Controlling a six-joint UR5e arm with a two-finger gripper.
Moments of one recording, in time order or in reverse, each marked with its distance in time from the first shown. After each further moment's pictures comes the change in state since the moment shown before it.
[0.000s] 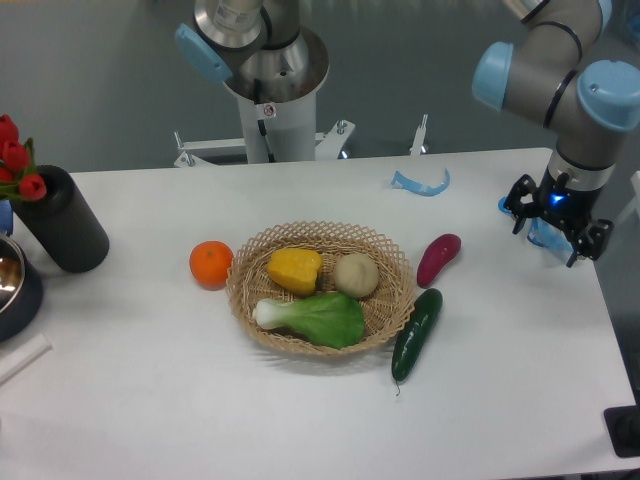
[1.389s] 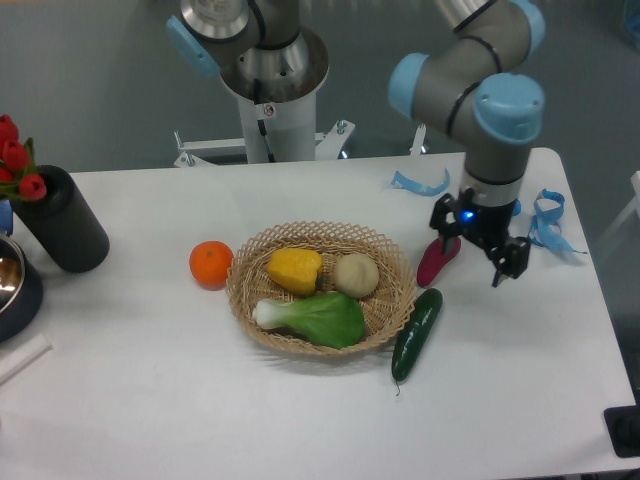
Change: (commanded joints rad) arm -0.248 0.124 -0.205 0.178 -0.008 -0.229
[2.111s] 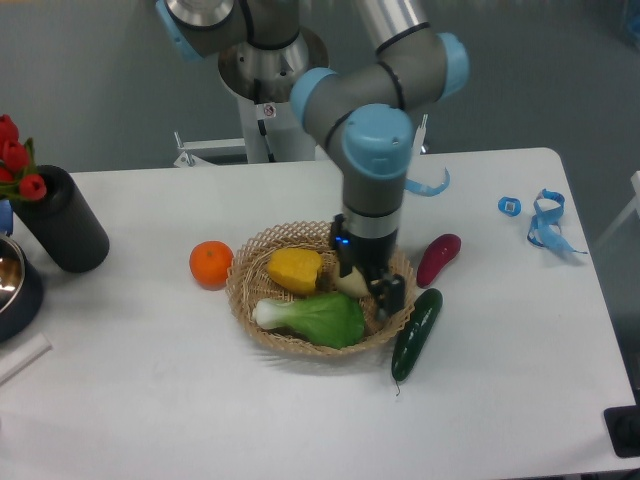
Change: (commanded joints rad) arm -0.241 0.038 -0.065 -0.014 0.003 0.078
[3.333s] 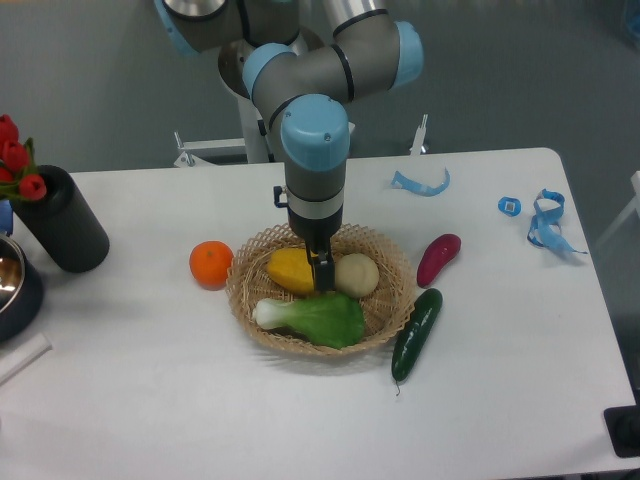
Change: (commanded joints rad) arm -0.012 0.072 -0.080 -0.123 0.126 0.313
